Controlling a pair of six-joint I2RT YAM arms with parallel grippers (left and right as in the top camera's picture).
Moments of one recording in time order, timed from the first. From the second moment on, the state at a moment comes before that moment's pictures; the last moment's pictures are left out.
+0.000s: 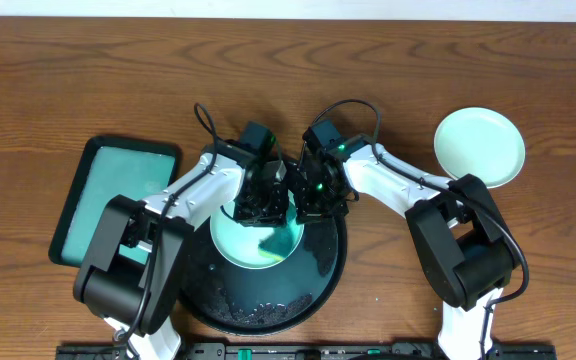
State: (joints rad) left arm -0.42 1.85 1.09 -0.76 0.49 -0.39; right arm 0.56 2.04 1.27 -0.77 -0.50 0.42
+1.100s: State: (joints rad) left arm 0.25 1.52 1.13 -0.84 -0.14 -0.42; right arm 0.56 2.04 1.27 -0.77 -0.51 0.41
